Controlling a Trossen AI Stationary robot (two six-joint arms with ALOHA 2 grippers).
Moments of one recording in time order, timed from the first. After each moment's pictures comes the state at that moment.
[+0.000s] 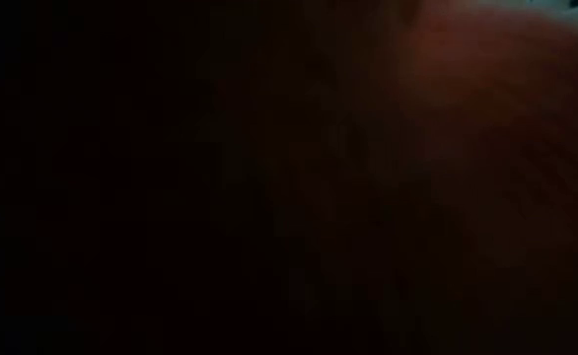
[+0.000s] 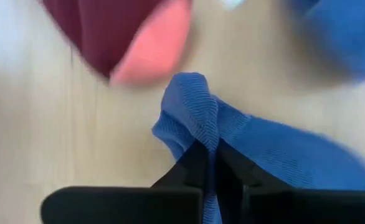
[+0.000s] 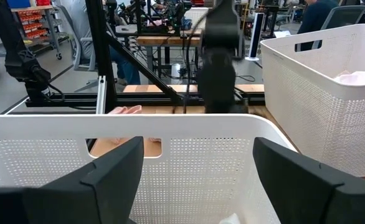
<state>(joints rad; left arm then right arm) -0.23 1.58 0.84 -0.45 -0.19 -0.23 0.68 1.16 0.66 0.34 0.67 0.13</state>
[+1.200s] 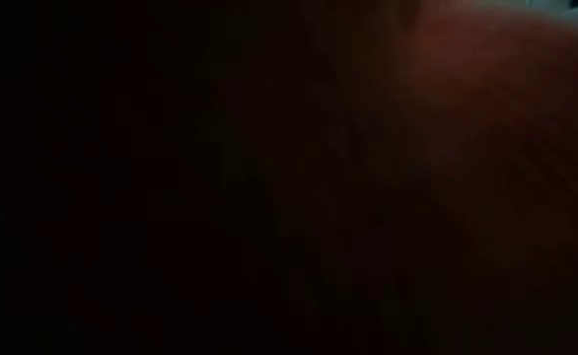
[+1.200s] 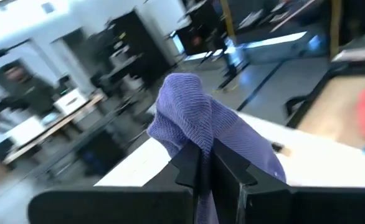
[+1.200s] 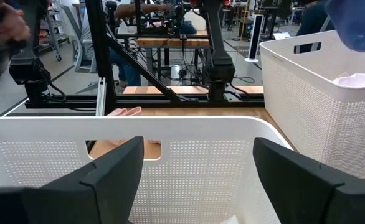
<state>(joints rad) 0.16 0.81 0.84 -0.18 -0.83 0.38 0.68 1.16 0.66 0.35 0.67 0.13</state>
